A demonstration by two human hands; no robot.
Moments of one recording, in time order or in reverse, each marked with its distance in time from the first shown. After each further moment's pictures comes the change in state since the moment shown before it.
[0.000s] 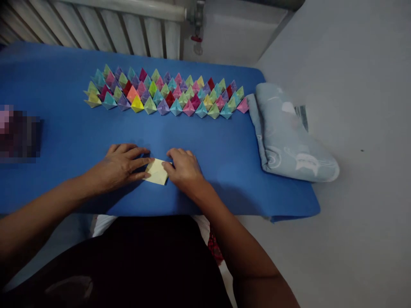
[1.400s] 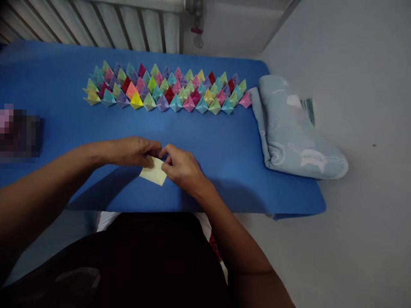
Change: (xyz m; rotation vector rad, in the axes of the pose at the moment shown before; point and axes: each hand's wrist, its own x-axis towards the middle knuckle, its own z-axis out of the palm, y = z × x) left_hand 0.067 -0.007 -0.035 -0.712 -0.449 -0.098; right_hand -0.004 -0.002 0.001 0.385 -0.038 0.044
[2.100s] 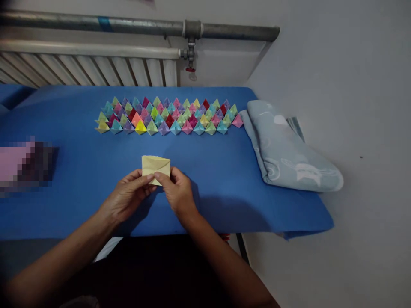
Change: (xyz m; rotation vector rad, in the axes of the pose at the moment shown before) left_hand -0.023 0.027 0.075 -1.550 0.755 -0.161; right_hand -0.003 -0.020 0.031 0.797 0.259 0.184
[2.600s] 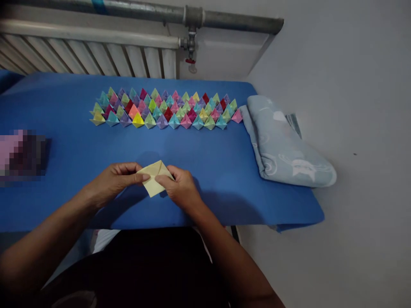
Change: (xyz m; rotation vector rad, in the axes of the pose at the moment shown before) left_hand 0.002 0.036 -0.024 0.625 -0.207 0.010; right_hand -0.005 -0.008 -0.021 -0.261 -0.141 0.042
